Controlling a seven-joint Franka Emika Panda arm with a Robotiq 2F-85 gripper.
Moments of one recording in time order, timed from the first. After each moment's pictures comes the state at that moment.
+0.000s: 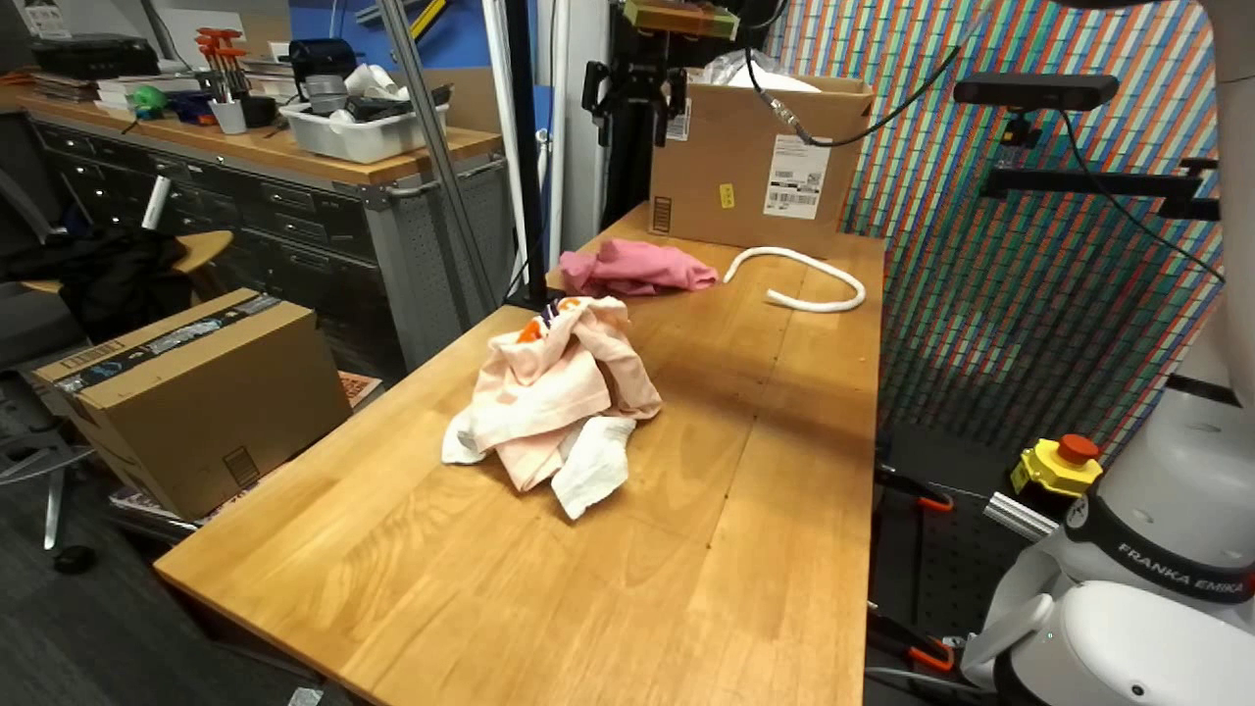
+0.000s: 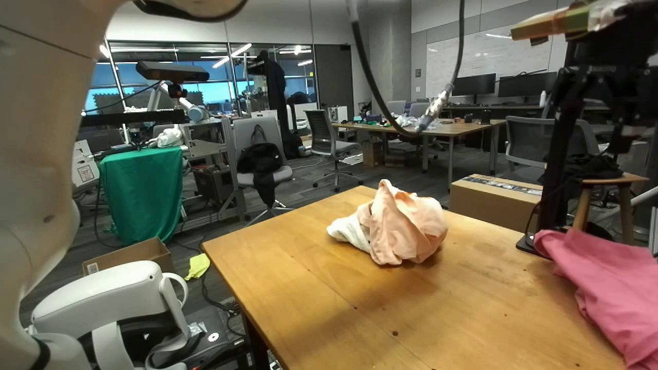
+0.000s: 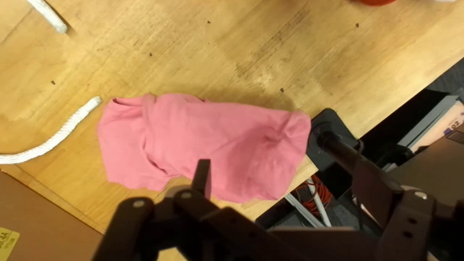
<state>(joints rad) -0.20 0.47 -0.10 -1.21 0.10 1.70 0.30</state>
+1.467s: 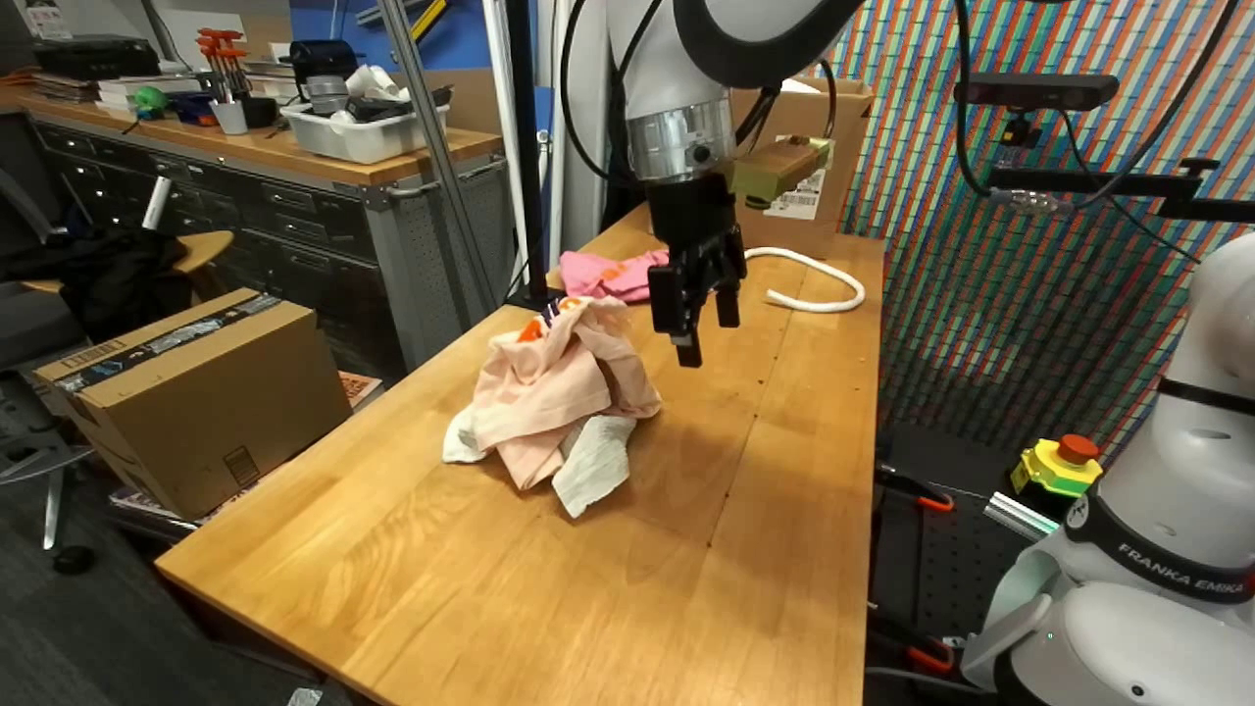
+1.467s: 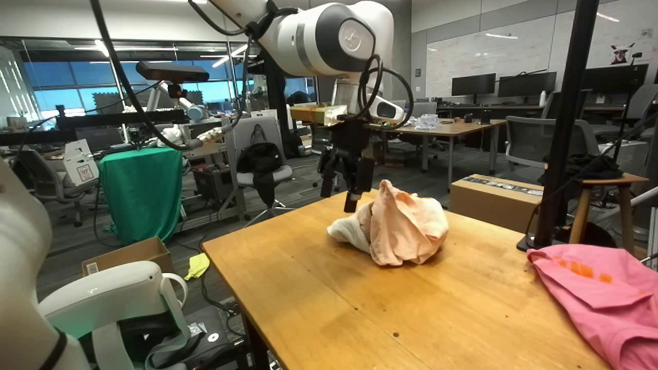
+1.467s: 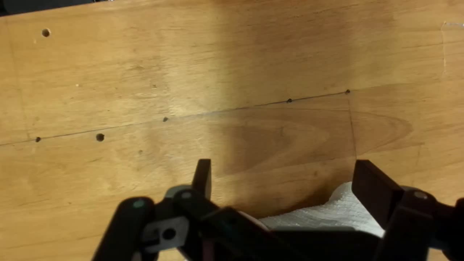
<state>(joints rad) 0.09 -0.09 0.11 -2.22 0.06 1.87 0.20</state>
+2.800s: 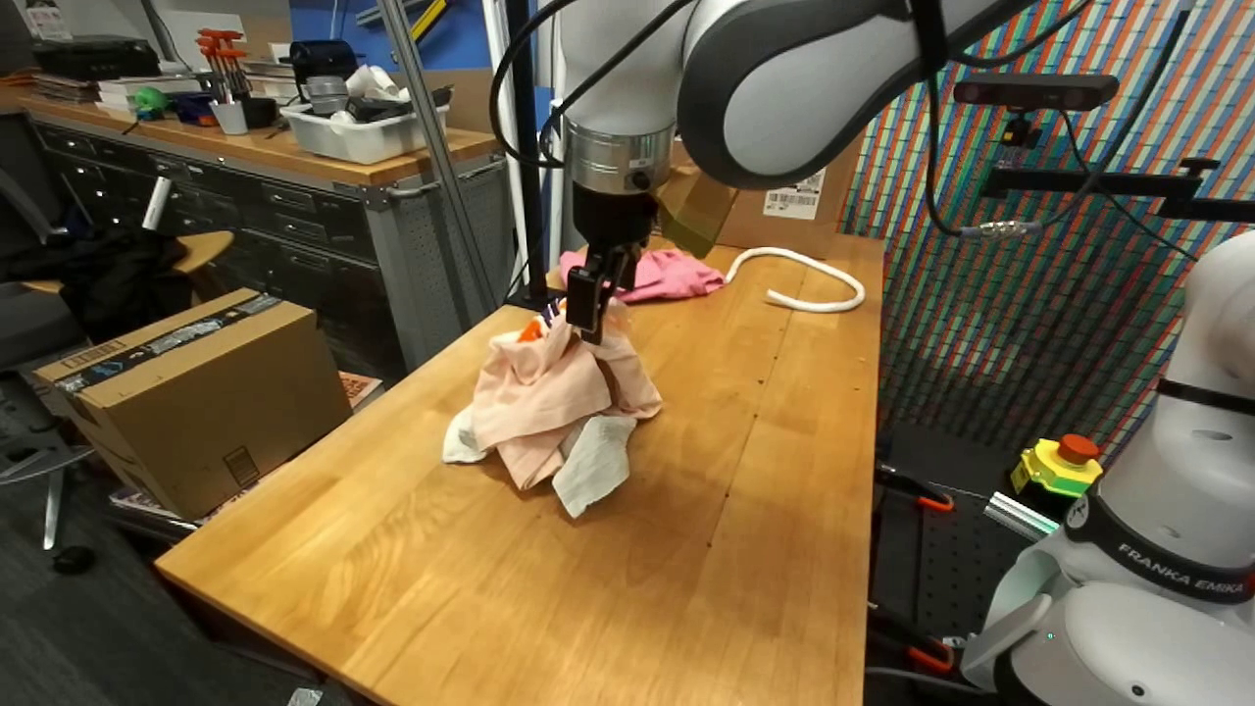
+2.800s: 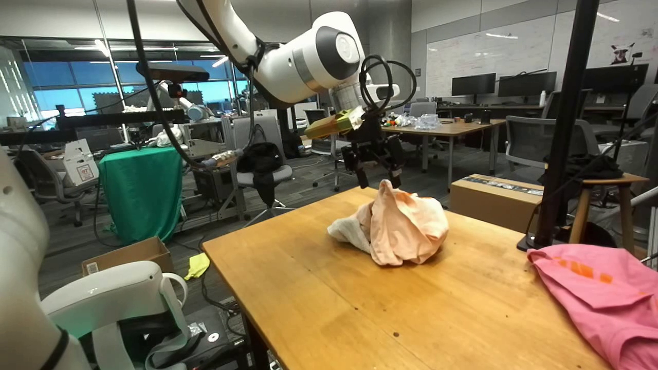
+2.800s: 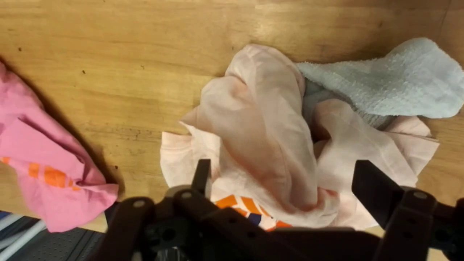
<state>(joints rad) 0.12 -0.01 0.16 -2.19 -0.35 2.27 0.34</state>
